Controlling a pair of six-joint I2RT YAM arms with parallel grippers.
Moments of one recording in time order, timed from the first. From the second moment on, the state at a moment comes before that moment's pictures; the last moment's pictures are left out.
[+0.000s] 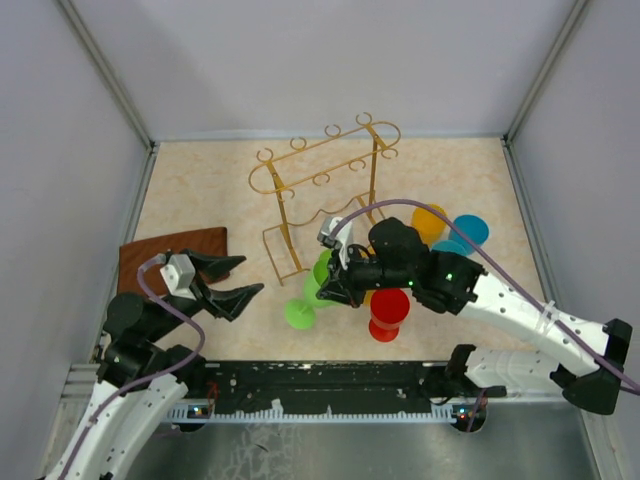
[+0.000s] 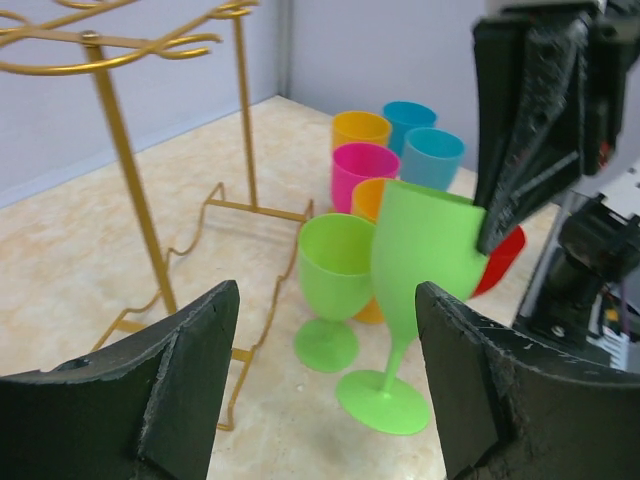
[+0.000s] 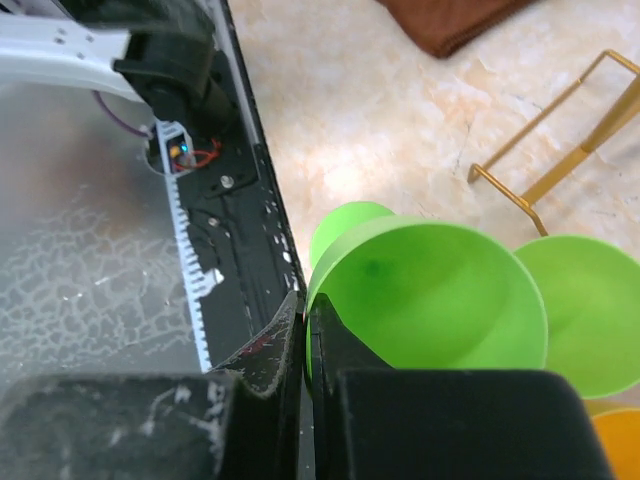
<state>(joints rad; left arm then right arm) -0.48 0.21 0.51 -0.11 0.51 -0.17 1.02 1.02 1.06 -0.47 -0.36 0.12</state>
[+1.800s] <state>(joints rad) -0.48 0.14 0.47 -0.16 0.27 -0.21 1.22 1.14 0.98 -0.70 -0.04 -0.06</state>
